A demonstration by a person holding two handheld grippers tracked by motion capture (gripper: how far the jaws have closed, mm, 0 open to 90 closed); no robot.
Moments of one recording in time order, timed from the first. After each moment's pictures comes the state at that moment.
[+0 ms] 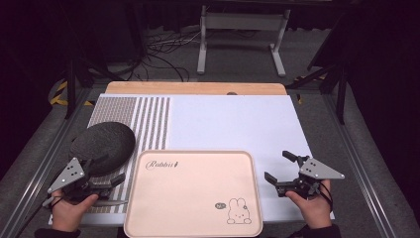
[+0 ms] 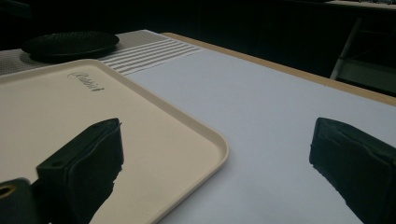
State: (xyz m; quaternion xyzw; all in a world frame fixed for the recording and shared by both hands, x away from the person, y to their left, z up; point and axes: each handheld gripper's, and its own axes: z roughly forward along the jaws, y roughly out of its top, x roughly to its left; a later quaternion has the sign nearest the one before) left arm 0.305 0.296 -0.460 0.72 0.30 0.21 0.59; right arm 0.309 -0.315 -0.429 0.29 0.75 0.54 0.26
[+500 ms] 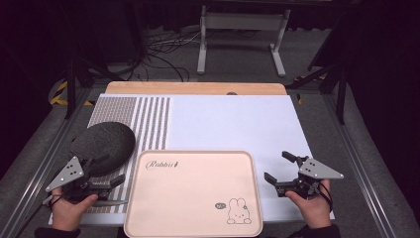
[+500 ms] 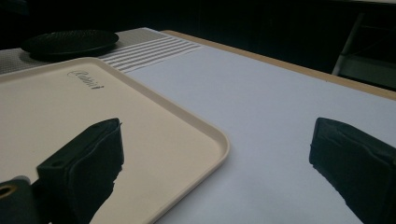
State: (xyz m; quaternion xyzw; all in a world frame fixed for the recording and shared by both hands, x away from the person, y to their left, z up) left arm 0.306 0.298 -0.453 0.73 0.29 0.20 0.59; right arm 0.310 -0.314 -0.431 0.30 0.75 0.53 0.26
